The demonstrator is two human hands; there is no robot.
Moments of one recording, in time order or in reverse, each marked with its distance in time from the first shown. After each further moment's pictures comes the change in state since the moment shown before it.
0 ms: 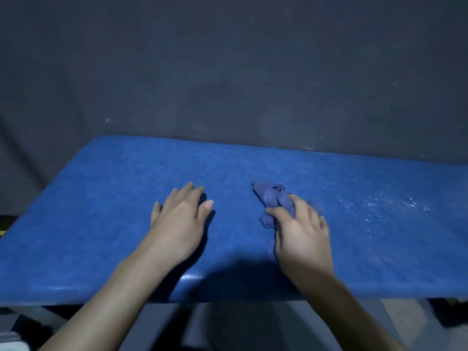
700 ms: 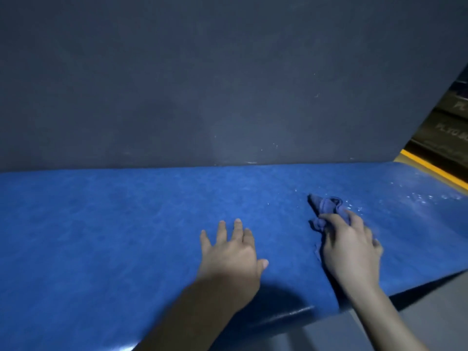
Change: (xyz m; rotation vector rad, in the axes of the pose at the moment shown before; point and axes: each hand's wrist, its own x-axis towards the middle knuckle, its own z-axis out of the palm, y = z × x) left_hand 0.015 0.116 0.087 0.466 -0.399 0.390; right_hand 0.023 0.144 -0.038 -0.039 0.259 0.518
